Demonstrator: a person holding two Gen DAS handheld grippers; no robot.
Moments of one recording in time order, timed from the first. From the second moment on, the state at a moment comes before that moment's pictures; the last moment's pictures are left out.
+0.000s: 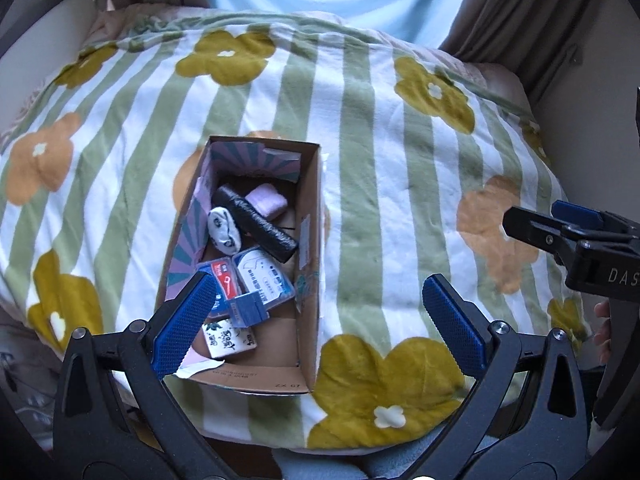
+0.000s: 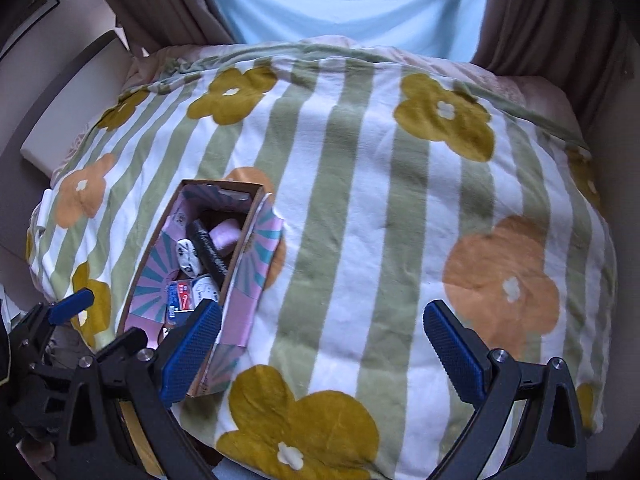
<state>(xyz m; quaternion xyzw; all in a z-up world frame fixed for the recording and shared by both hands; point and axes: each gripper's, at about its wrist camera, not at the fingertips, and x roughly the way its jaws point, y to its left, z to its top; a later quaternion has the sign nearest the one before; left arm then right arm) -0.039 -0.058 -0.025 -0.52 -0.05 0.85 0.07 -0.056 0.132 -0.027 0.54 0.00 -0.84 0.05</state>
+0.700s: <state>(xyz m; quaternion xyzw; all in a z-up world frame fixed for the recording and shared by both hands) -0.035 0.025 -0.017 -0.51 0.00 0.85 0.13 0.003 0.216 -0.030 0.53 -0.05 -0.84 -0.05</state>
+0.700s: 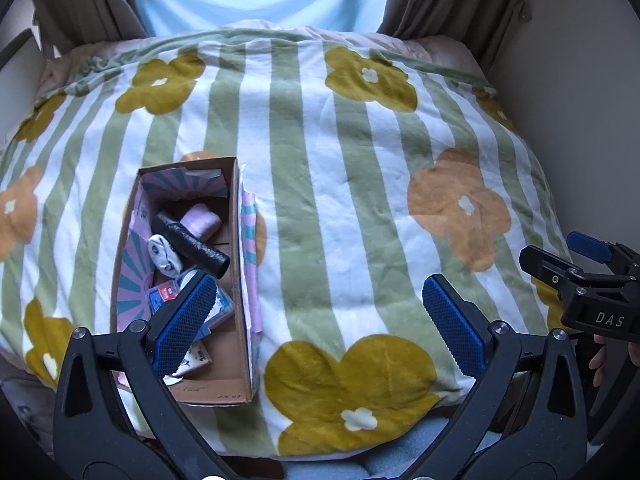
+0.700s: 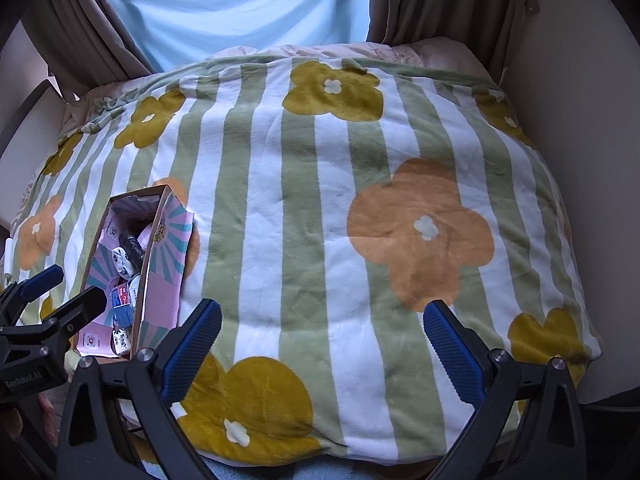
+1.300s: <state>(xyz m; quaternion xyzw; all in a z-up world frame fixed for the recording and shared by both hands) -0.038 0.021 -0.017 -0.52 -0.01 0.85 0.12 0.003 0.216 -0.030 0.53 -0.05 -0.84 -0.05</state>
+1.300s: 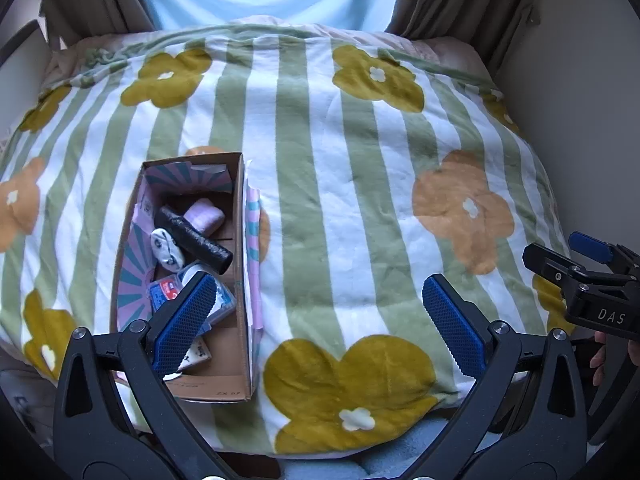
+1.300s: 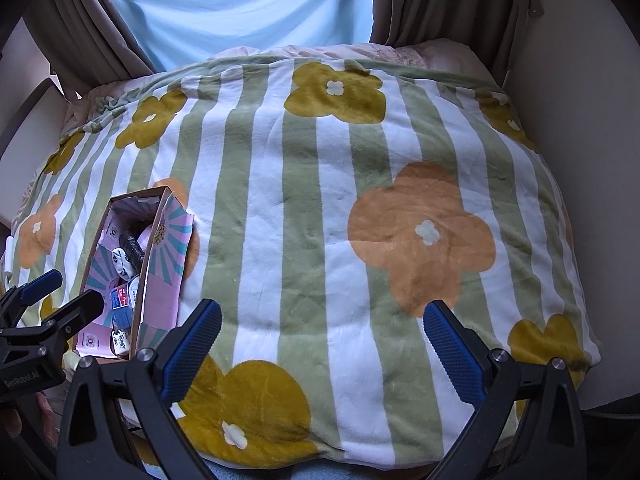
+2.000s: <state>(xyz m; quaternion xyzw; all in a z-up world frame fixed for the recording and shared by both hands) -0.040 0.022 -0.018 -0.52 -0.01 0.85 0.11 -0.005 0.221 -0.028 0.53 -0.05 -0.84 -0.05</state>
